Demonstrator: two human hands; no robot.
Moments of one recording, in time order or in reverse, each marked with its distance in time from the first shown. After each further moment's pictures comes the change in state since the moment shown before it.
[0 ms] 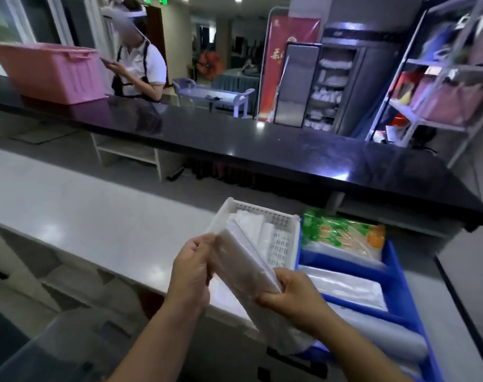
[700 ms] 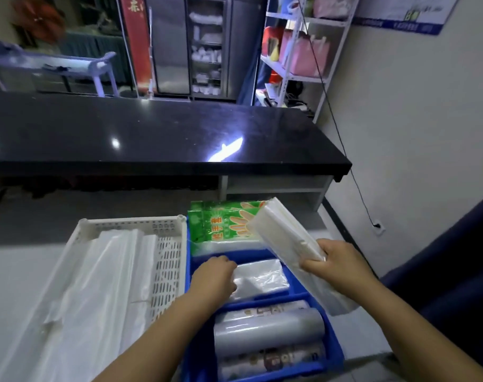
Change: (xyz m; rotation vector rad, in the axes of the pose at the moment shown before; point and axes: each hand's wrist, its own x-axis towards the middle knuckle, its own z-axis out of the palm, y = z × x) left_hand 0.079 -0.182 0.199 1.703 -0.919 0.480; right_hand -0.034 0.183 -0.184 -0.214 0.390 0.470
